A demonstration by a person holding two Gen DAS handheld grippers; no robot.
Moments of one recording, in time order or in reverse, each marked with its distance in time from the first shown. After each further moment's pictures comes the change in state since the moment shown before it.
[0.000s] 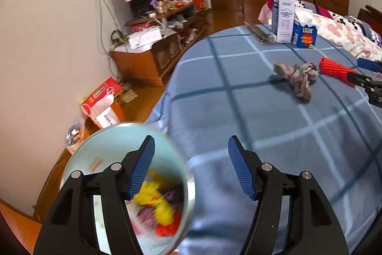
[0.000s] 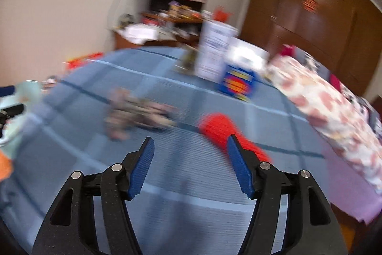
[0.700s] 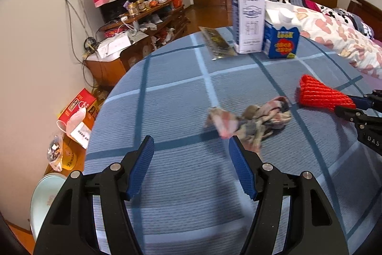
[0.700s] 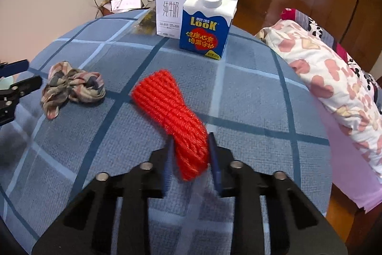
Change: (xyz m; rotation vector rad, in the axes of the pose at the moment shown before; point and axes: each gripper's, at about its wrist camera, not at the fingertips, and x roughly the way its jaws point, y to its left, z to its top) left arm 0.053 -0.106 0.073 0.052 0.026 -0.071; right arm 0.053 -0.070 -0.010 0.045 0.188 0.071
